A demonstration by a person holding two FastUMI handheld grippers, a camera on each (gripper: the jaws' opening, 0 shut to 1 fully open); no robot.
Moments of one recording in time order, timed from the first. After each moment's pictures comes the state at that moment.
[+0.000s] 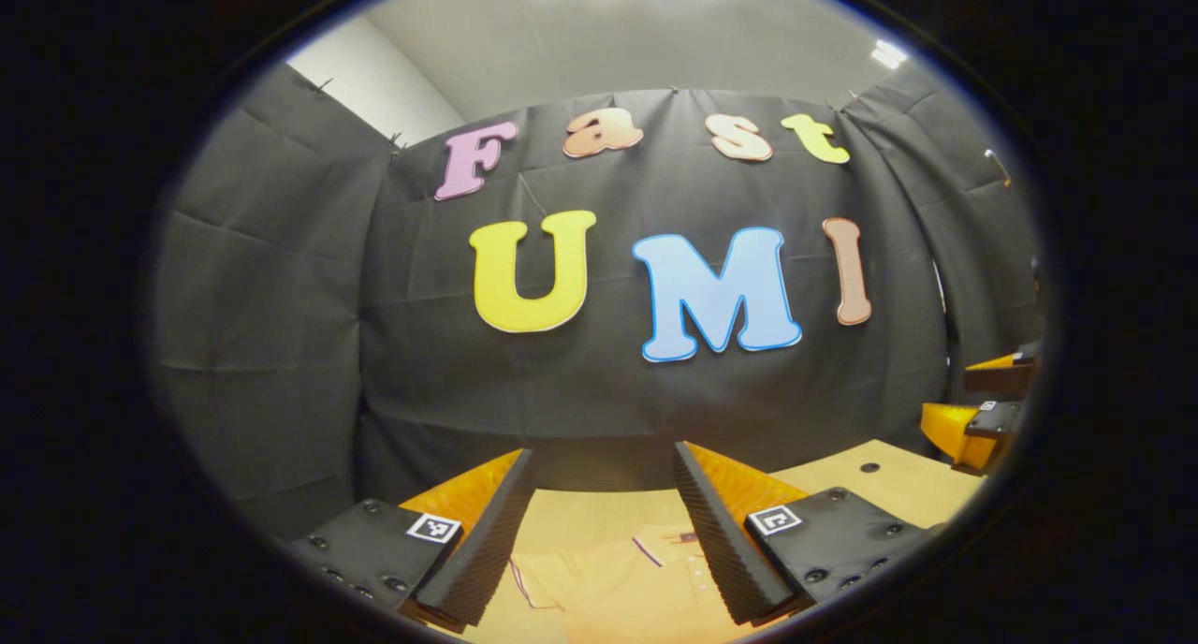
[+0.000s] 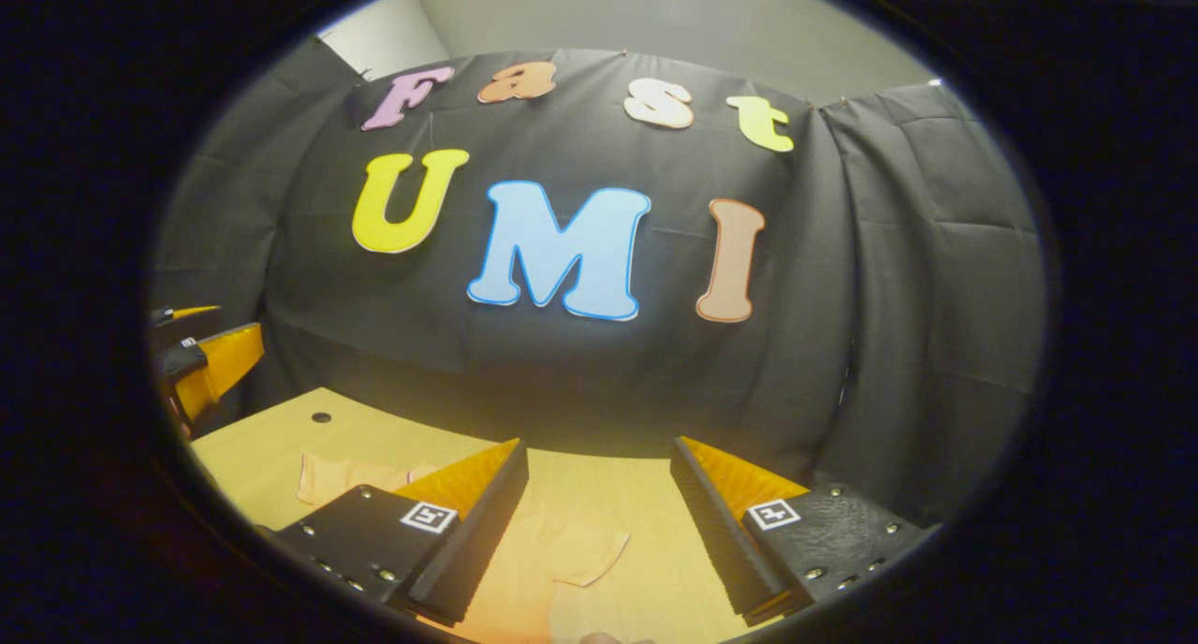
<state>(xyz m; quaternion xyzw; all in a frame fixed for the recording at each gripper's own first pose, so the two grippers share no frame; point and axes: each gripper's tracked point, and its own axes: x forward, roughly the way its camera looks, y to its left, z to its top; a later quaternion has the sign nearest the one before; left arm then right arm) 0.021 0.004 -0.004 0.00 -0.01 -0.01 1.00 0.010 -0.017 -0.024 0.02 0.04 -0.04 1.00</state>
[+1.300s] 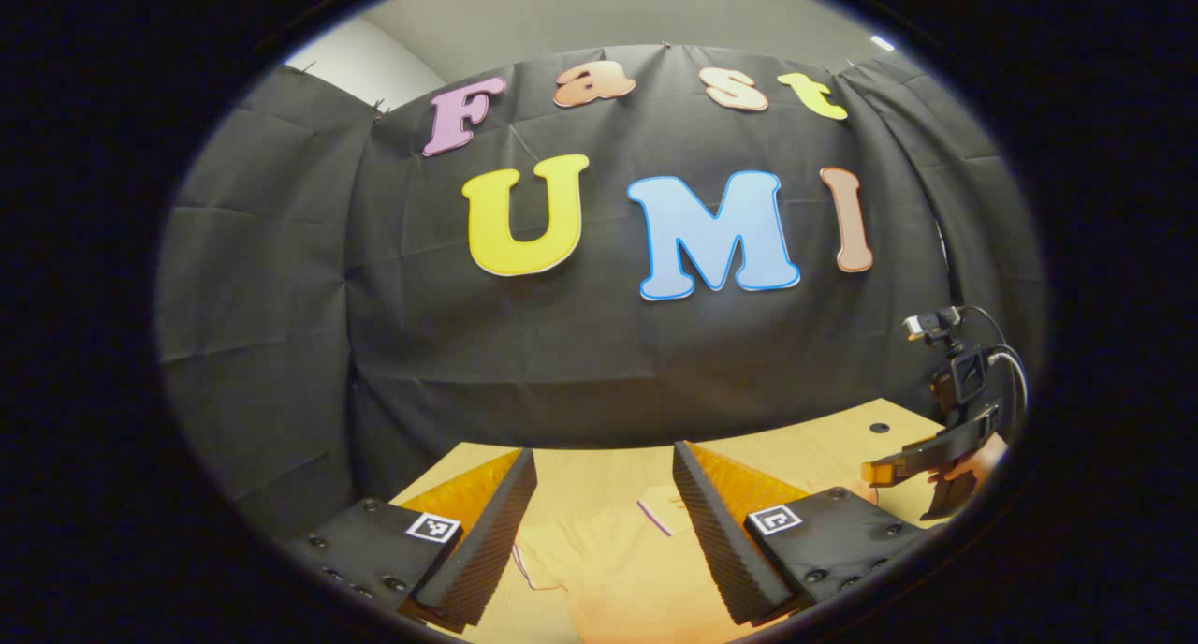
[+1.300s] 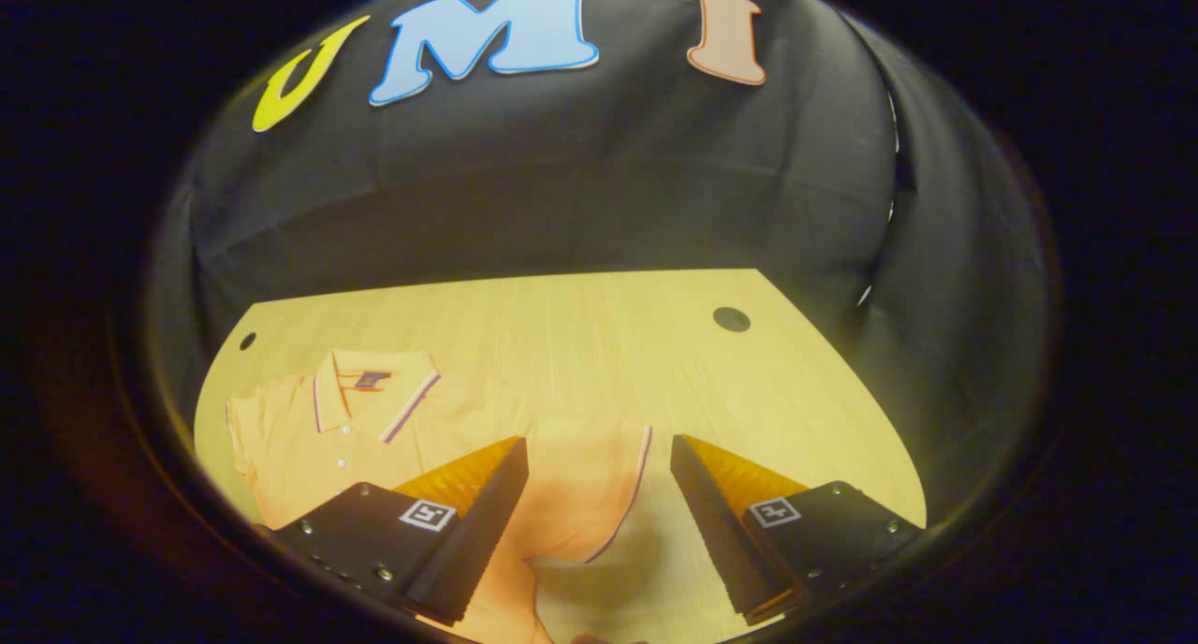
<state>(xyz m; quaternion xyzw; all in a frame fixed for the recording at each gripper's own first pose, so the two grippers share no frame) 0.032 0.015 -0.071 0.02 0.08 -0.01 1.00 0.124 -0.019 -0.250 0.10 0.34 -0.05 0.93</state>
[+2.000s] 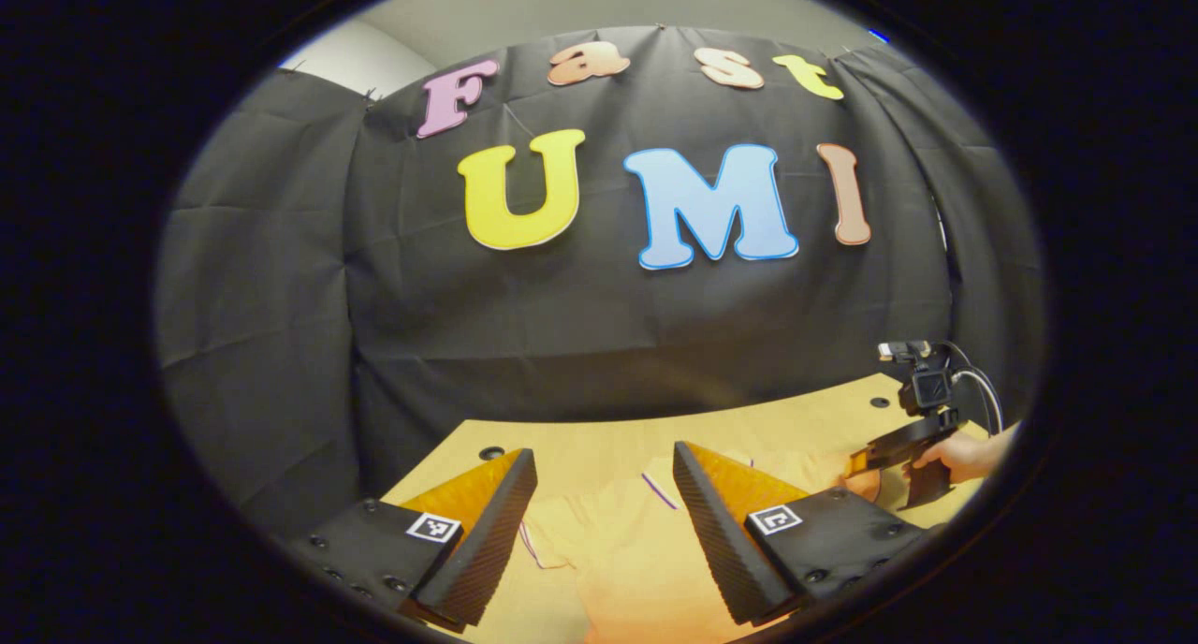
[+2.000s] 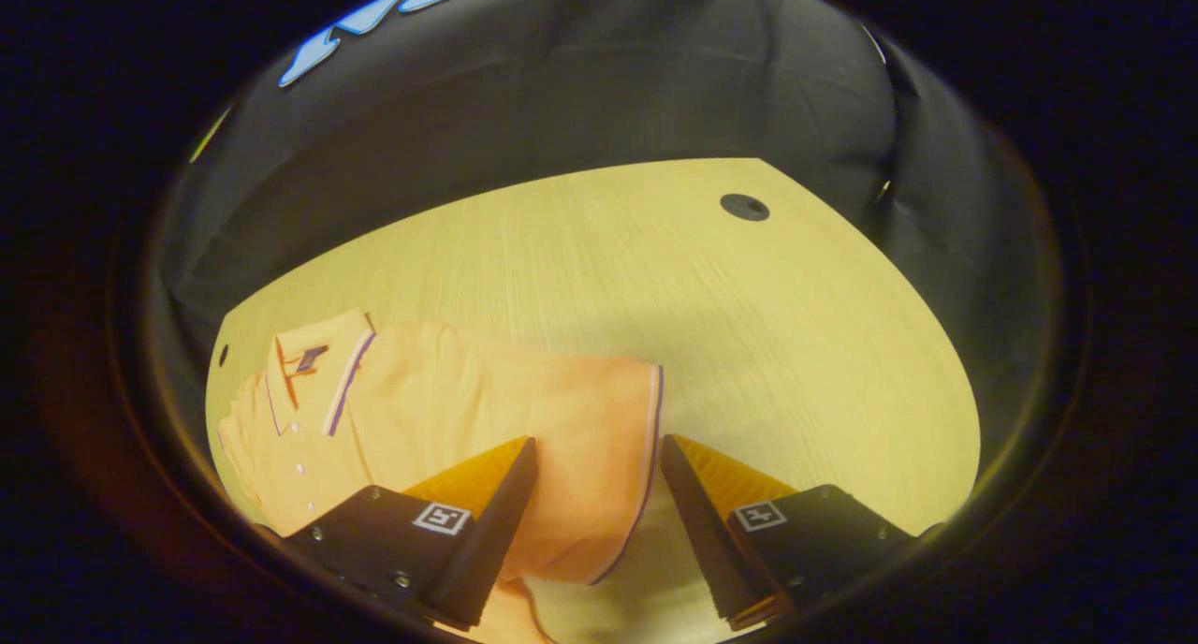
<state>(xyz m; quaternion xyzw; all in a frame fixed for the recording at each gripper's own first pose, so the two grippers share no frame) 0.021 0.019 -0.099 0.02 0.12 -0.02 0.99 0.142 -0.017 -0.329 0.16 0.44 -0.06 0.88</state>
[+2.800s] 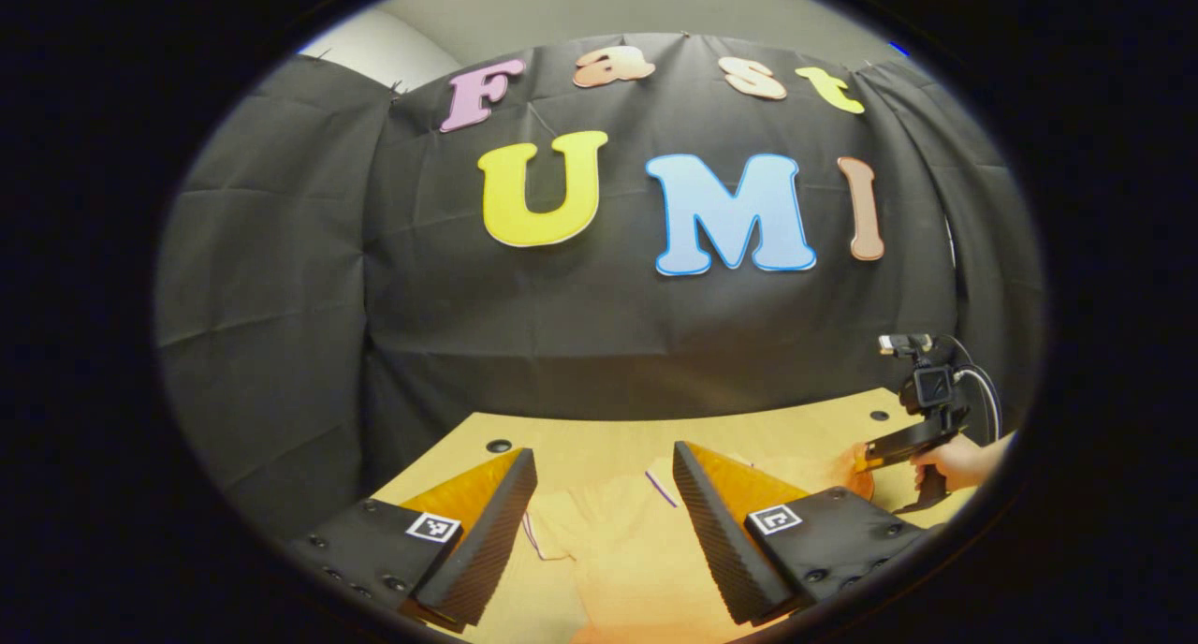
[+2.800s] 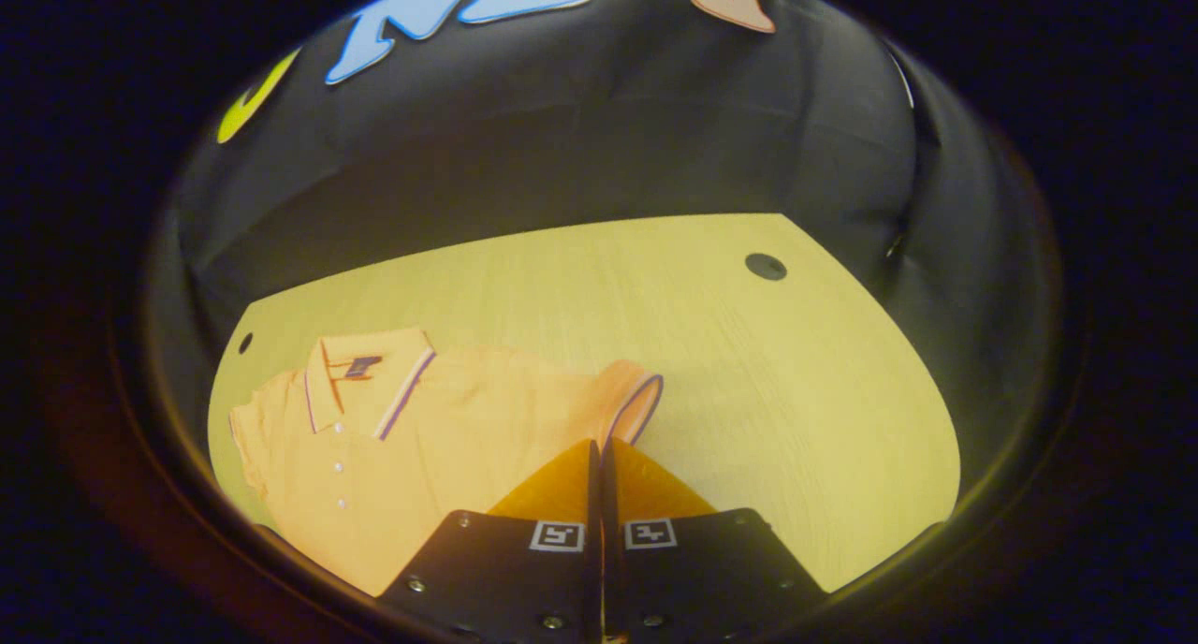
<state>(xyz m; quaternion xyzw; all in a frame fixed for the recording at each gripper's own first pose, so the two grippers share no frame) 0.008 0.037 -0.095 -0.01 0.11 0.01 0.99 0.147 0.011 -0.261 0.11 0.37 -0.02 0.92</state>
